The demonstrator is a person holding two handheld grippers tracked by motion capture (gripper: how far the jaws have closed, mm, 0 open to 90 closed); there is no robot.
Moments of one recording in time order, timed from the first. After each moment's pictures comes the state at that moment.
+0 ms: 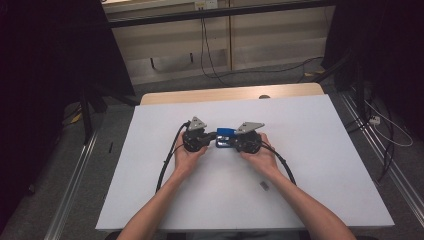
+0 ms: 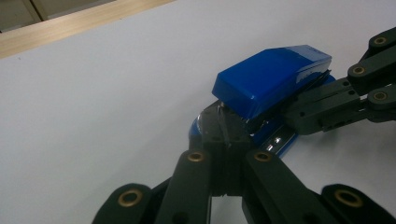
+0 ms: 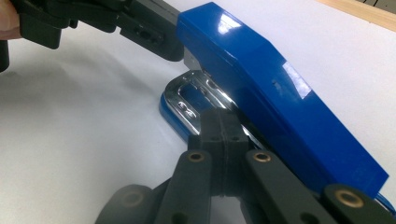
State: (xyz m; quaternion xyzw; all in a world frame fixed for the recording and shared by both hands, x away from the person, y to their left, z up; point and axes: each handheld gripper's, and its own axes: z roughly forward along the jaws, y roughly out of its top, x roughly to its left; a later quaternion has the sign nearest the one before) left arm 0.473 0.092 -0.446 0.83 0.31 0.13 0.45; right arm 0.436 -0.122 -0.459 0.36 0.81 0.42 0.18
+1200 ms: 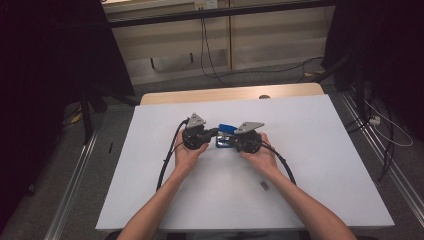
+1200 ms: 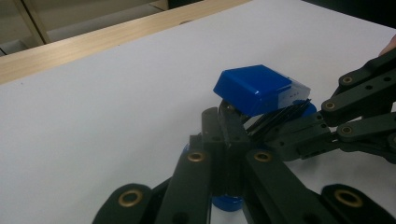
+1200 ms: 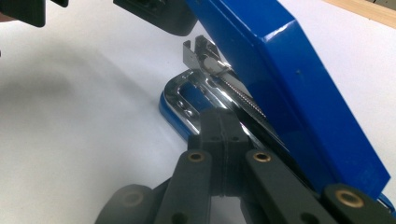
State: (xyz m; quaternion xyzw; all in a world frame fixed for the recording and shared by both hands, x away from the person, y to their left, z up) left arm 0.472 0.090 -0.434 0.81 0.31 0.13 0.48; right arm 0.435 -0.122 -0.458 0.36 0.81 0.41 0.18
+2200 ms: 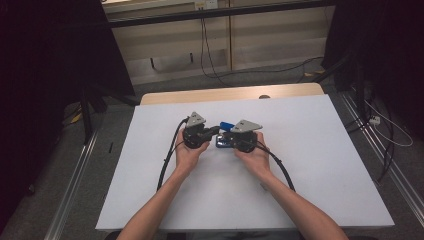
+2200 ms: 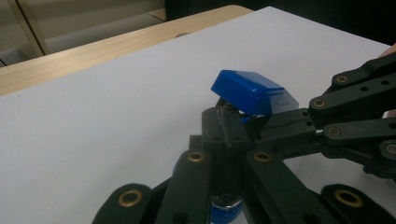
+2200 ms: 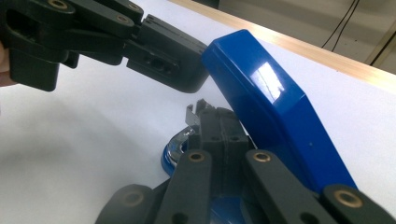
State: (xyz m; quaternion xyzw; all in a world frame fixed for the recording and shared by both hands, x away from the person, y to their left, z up) left arm 0.470 0.088 -0.427 0.80 0.31 0.13 0.50; right arm 0.432 -0.104 -0.449 0.37 0.77 0.46 0.24
